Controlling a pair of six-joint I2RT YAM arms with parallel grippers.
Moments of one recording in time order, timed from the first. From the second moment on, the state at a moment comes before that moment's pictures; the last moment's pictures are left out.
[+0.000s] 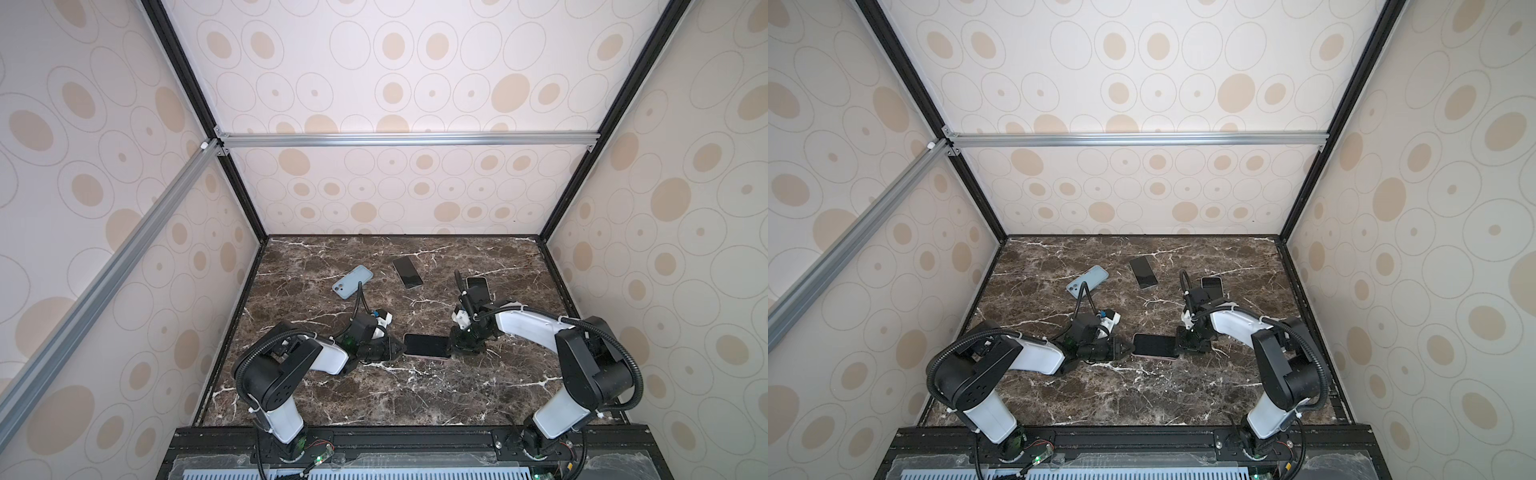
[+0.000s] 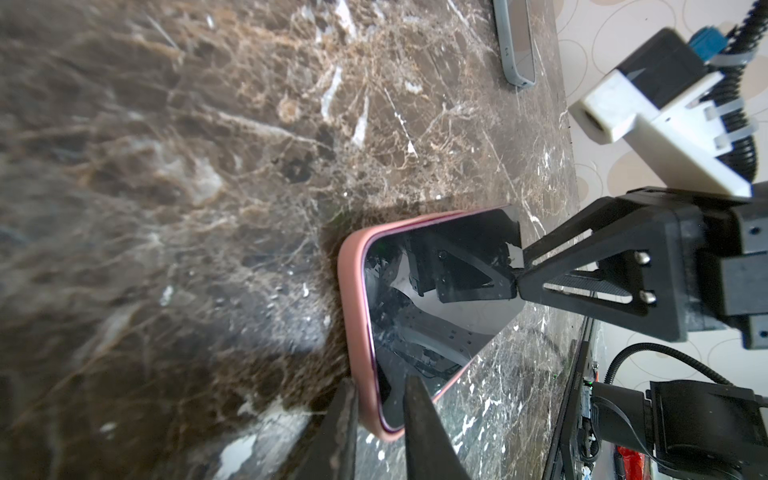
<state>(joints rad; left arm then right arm) -0.64 1.70 0.51 0.50 0.46 -0.73 0.42 1.63 0.90 -0.69 -0.36 0.44</state>
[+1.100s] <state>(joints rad) -0.65 1.68 0.45 0.55 0.50 -0.76 0.44 1.69 0.97 -0.73 -0.38 0.43</state>
